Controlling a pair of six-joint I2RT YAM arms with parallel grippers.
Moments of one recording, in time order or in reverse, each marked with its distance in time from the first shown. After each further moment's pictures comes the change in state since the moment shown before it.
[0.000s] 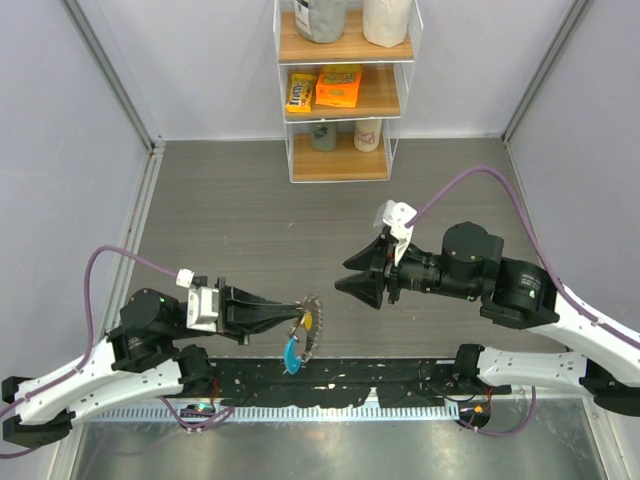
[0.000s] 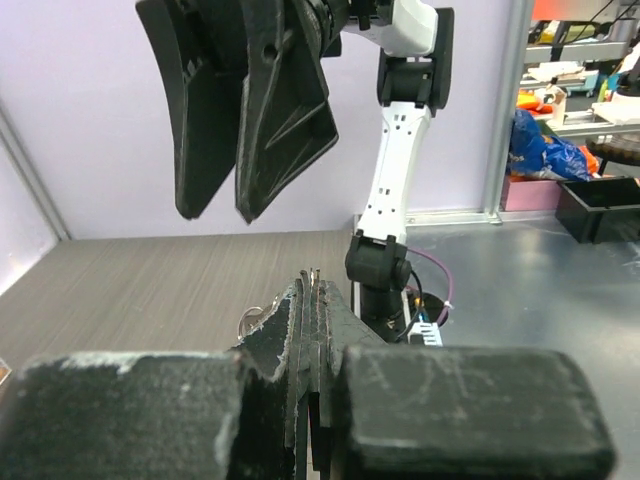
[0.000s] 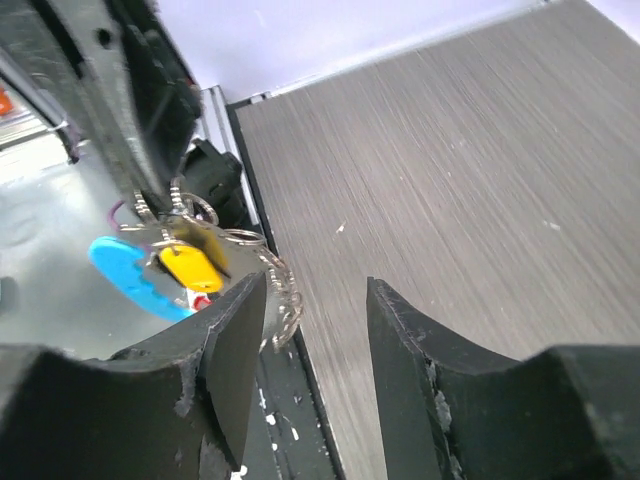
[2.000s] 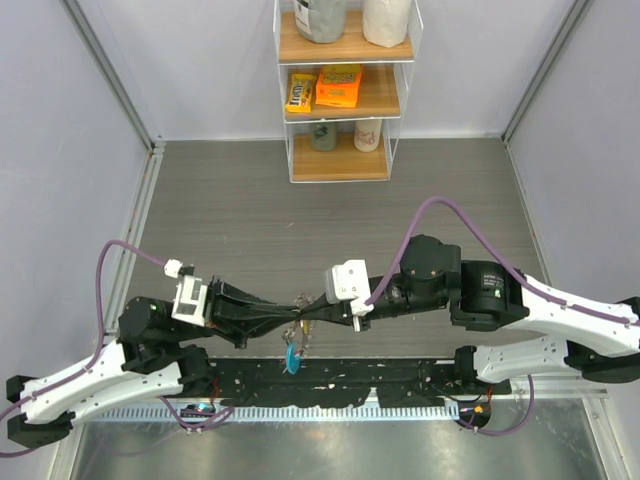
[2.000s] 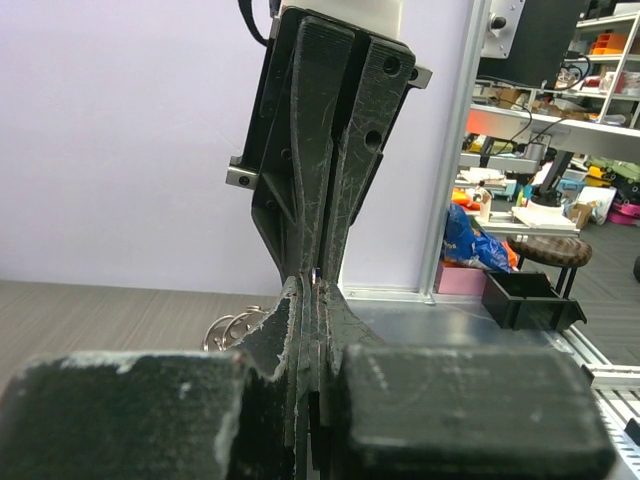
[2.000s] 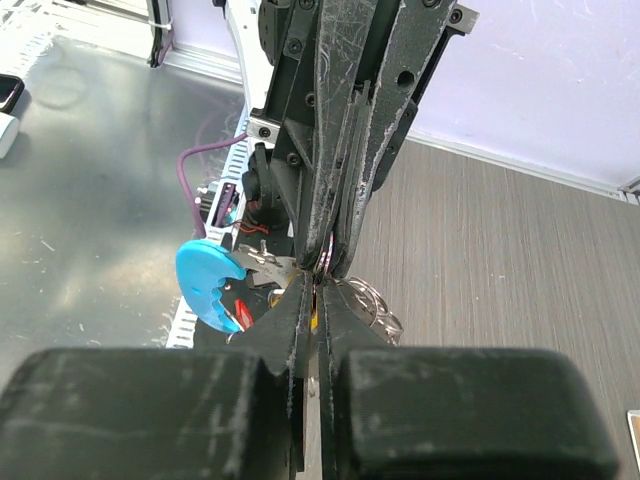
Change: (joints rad) left arm -0.001 -0.018 -0.093 0.275 -0.006 -0.261; right arm 0.231 0.174 0.140 0.044 -0.162 -0.421
